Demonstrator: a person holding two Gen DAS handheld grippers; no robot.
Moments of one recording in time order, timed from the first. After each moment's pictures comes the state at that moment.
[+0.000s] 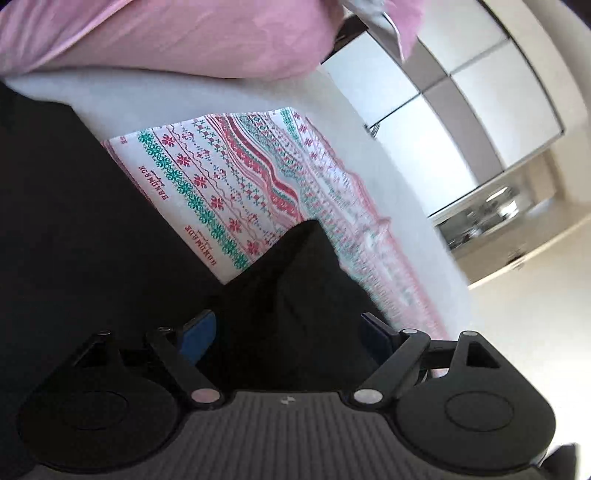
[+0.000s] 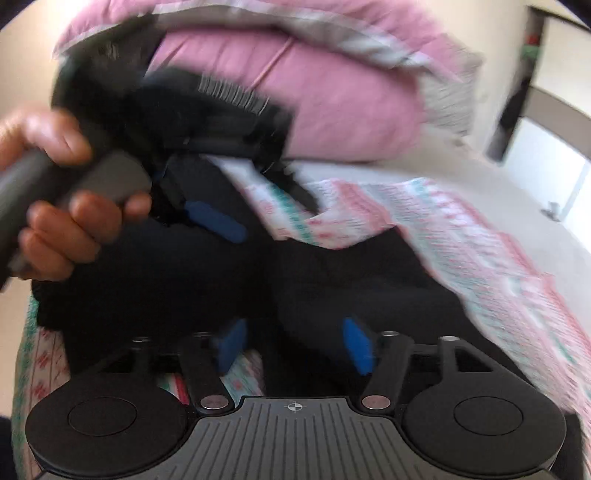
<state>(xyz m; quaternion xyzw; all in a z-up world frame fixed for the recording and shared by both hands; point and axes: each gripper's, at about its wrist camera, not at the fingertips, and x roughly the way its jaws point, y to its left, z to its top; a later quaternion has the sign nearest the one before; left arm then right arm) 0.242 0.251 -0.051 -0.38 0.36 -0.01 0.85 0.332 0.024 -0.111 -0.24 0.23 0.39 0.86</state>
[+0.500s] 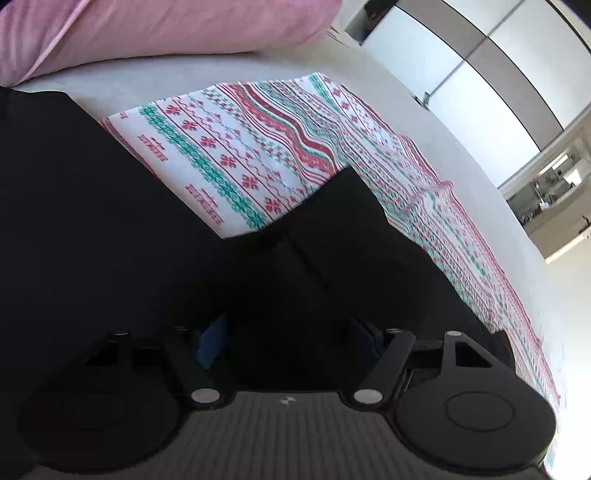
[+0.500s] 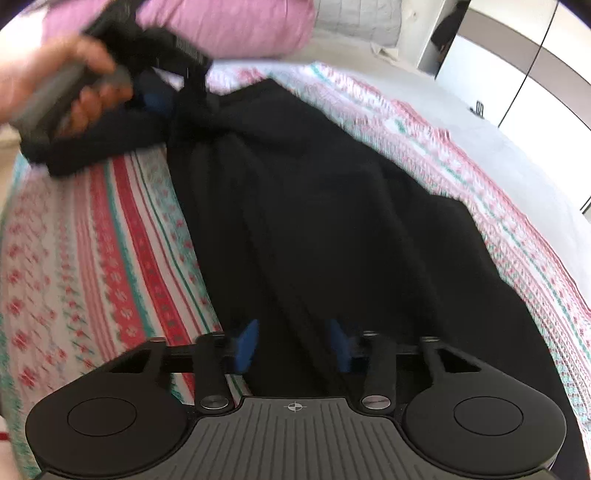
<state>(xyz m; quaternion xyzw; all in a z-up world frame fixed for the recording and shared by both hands) 0.276 0.198 -0.082 -0.31 0.41 0.08 0.86 0.285 -0.146 -0.140 -0.27 0.35 0.28 0.85</state>
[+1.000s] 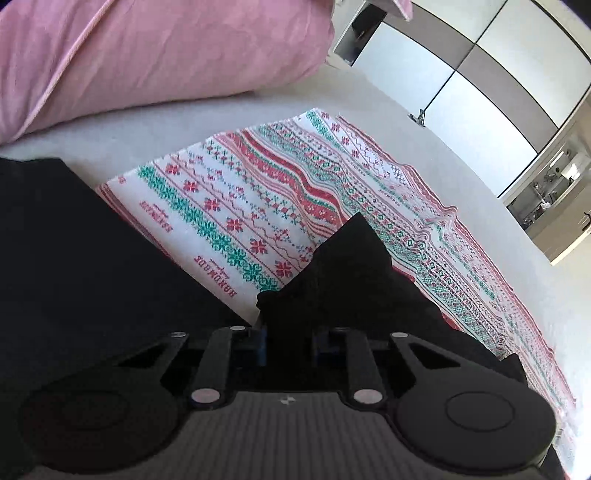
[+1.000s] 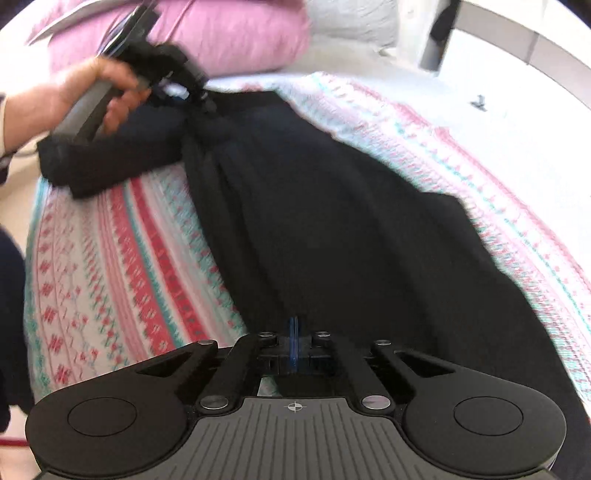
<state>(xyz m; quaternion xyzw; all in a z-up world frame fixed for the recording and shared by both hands) 0.295 0.215 -0.070 -0.27 0.38 0.09 0.88 0.280 -0.172 -0.114 -0.22 0.35 0.29 0.86</state>
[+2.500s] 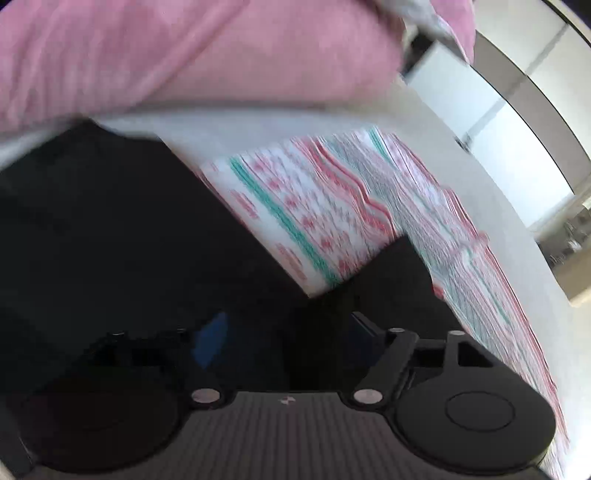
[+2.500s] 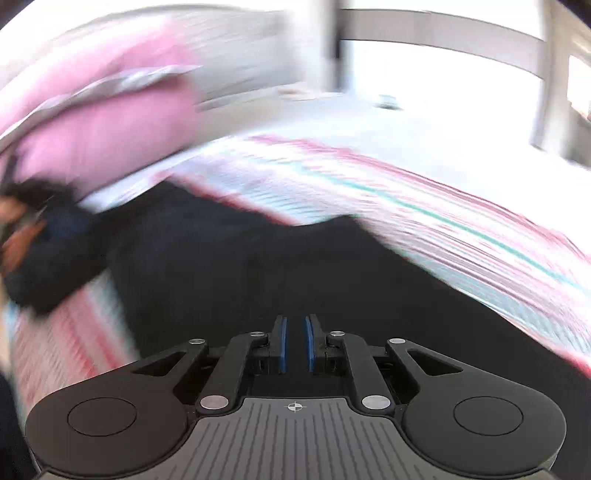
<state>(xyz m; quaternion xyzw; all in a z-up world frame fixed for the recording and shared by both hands) 0.240 0.232 -0.039 -0.31 0.37 0.18 0.86 0.318 -0.259 -0.080 -0.04 0.32 0.20 0.93</state>
